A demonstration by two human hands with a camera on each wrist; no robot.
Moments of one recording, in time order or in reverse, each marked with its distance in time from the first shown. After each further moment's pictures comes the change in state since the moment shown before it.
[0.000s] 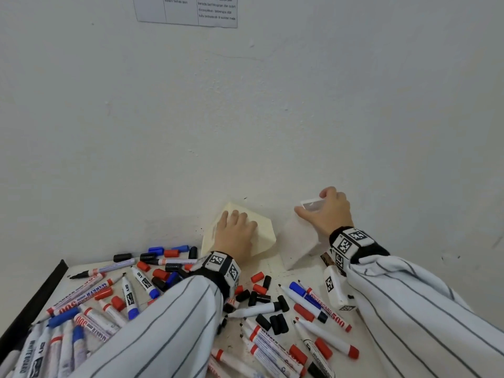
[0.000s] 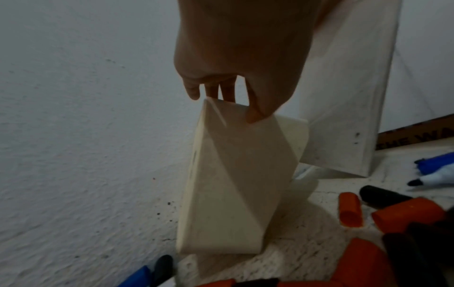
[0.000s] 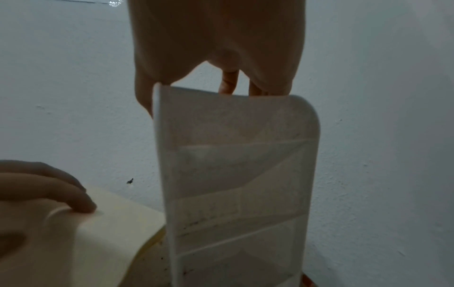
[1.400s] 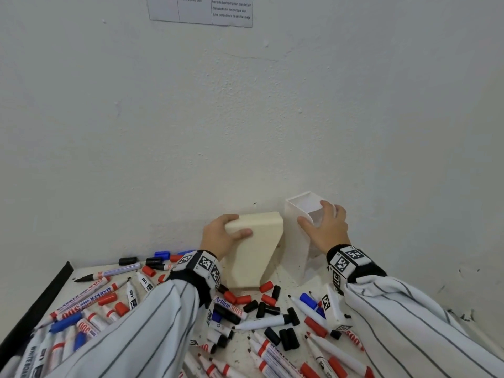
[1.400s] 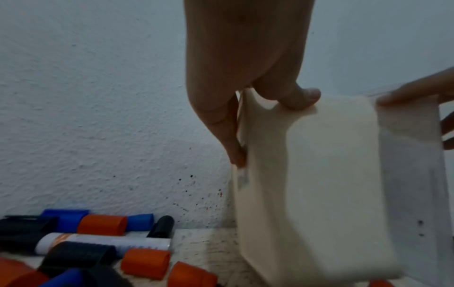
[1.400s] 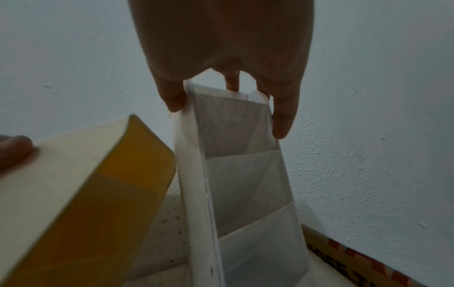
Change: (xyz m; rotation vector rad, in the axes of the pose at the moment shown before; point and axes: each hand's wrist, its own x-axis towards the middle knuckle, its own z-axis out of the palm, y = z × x) left_hand 0.003 -0.046 0.006 -1.145 0.161 -0.403; right_hand 0.002 0.003 0.040 0.082 -0.133 0.063
